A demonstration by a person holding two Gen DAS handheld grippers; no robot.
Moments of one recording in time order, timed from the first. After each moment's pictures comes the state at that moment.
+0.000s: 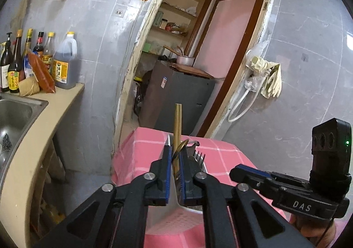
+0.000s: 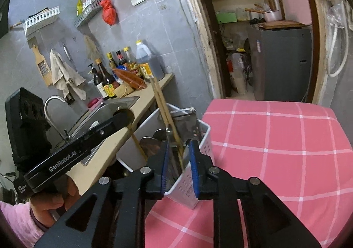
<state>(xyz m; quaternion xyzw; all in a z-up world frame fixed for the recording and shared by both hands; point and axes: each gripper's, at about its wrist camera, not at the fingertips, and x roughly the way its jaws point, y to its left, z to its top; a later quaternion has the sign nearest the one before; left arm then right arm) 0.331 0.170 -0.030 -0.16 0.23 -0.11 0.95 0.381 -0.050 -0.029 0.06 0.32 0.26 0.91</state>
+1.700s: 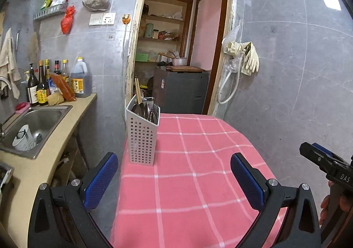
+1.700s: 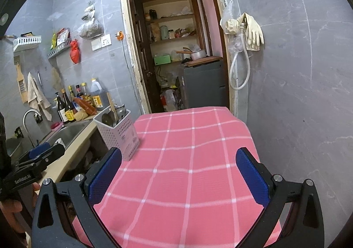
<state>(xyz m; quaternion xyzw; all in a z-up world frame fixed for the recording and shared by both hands) 0.106 0.062 -0.018 -0.06 0.21 -0.06 0.97 0.111 -0.237 0.001 0.07 0.20 0.05 0.98</state>
